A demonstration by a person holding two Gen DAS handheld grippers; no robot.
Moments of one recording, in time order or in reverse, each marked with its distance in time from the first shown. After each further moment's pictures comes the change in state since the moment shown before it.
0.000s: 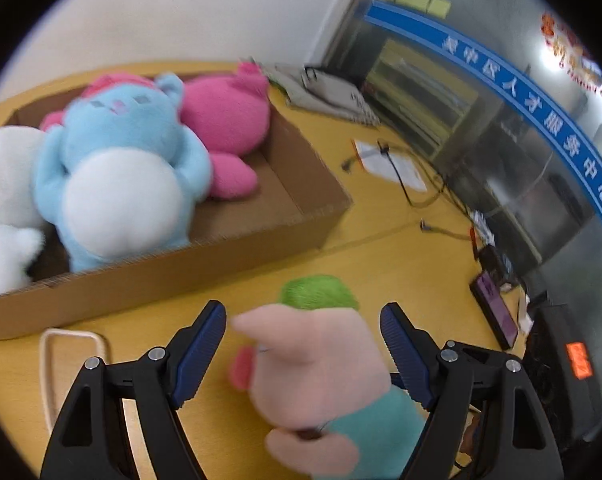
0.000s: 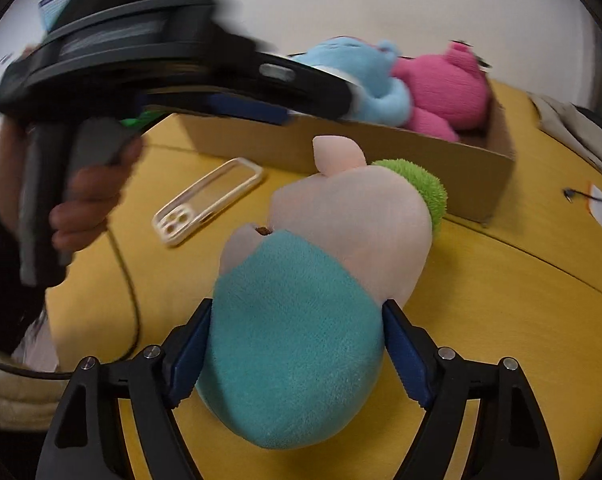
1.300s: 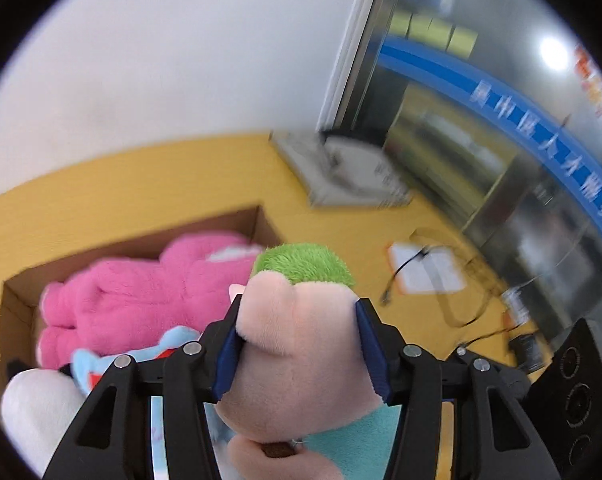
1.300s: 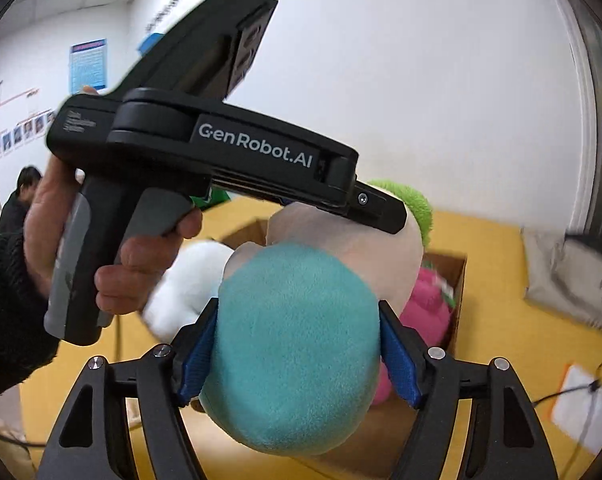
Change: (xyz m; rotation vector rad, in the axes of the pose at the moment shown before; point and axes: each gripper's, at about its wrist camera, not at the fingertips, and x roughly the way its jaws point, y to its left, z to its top) left arm 0.031 0.047 0.215 0.045 -0.097 0.102; right arm 0.001 -0.109 0.175 -0.036 -0.357 -0.047
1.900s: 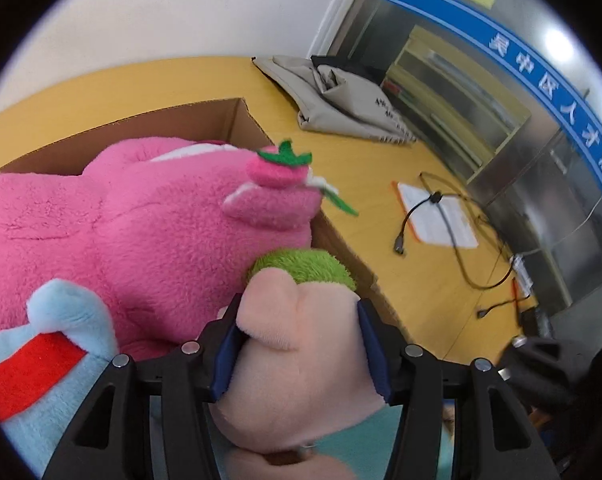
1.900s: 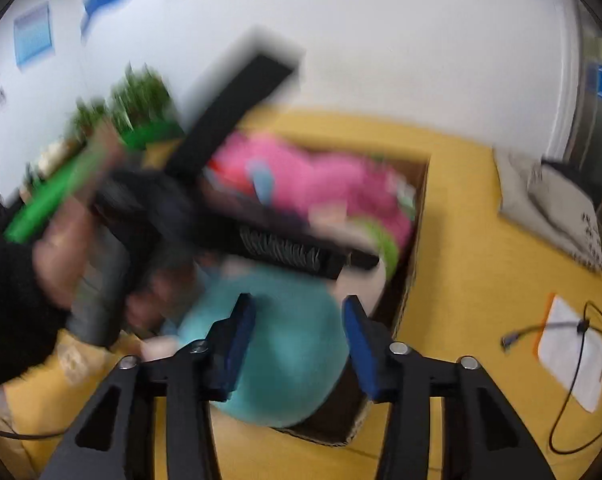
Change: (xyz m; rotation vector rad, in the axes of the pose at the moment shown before) left arm 0.090 0.010 -0.033 0.002 0.157 -0.129; right arm 0.024 -0.025 -0.030 0.056 0.283 -0.097
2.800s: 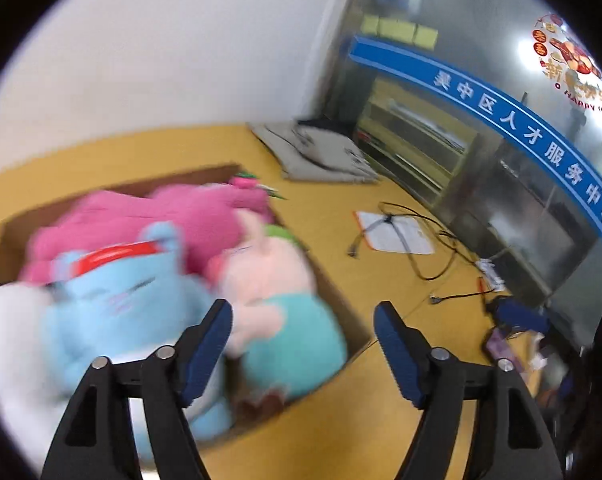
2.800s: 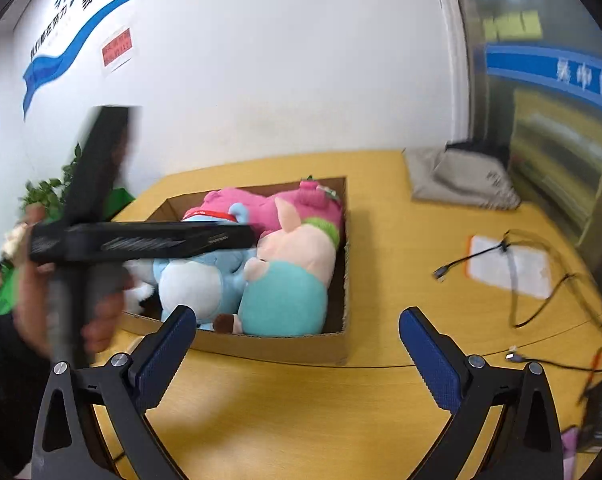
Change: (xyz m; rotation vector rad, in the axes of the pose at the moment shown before) left arm -0.170 -0.049 -0.105 0.015 -0.284 0.107; right arm -0.137 0.042 -0.043 0.233 -0.228 -0.256
